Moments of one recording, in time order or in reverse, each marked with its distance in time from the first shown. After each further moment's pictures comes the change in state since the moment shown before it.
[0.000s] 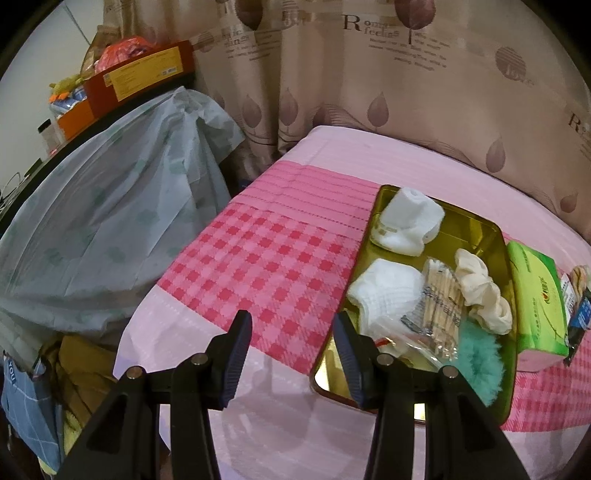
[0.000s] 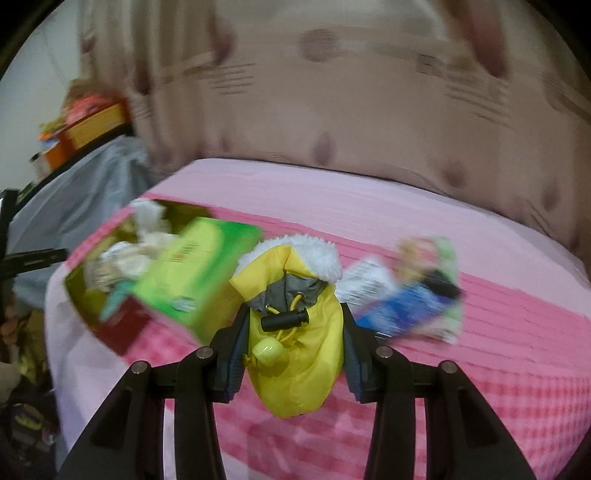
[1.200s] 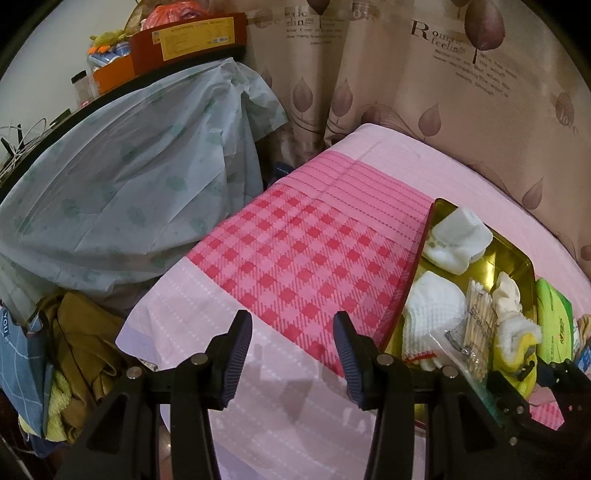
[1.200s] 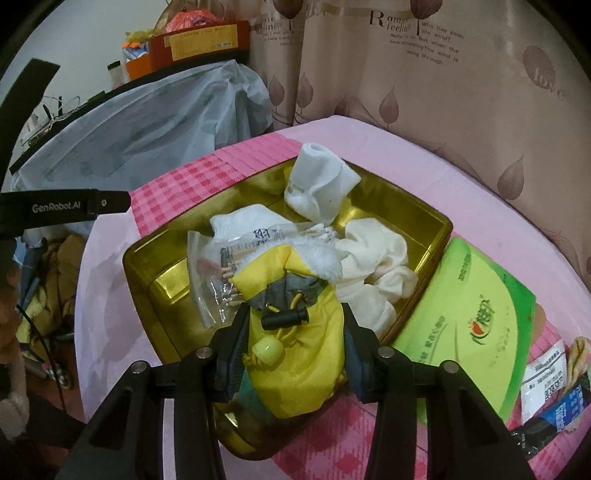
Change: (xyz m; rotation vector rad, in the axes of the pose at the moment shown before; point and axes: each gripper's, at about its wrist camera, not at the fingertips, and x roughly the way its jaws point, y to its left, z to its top) left arm 0.009 0.037 -0.001 -0.166 0.045 0.038; right arm 0.104 0.190 0.016 -0.306 0.139 0.203
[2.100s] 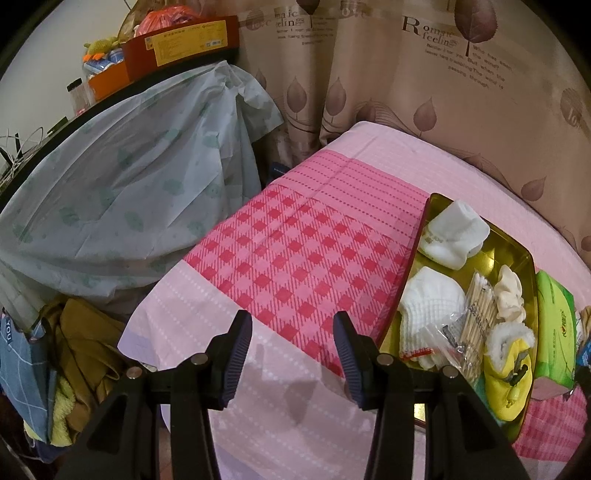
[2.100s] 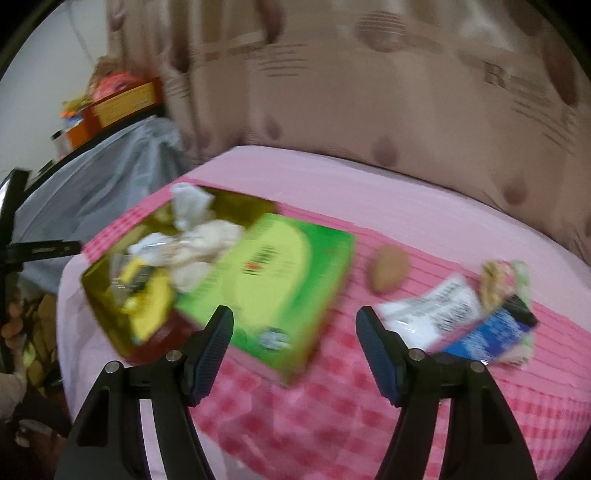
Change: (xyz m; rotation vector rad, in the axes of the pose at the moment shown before) left arm 0.001 -0.006 0.000 0.016 -0.003 0.006; right arm -0.086 -0.116 -0.059 0.257 -0.111 -0.156
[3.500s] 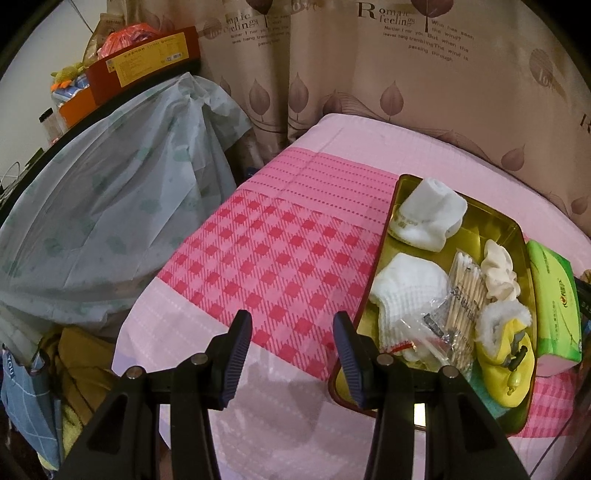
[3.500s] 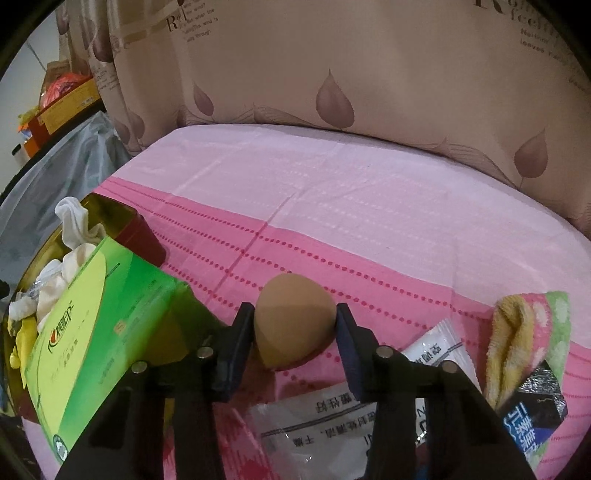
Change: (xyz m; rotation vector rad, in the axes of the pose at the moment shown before) left arm 0.007 -0.023 0.000 0.135 -0.010 -0.036; right arm 0.109 -0.077 0.034 0.051 0.105 -0.015
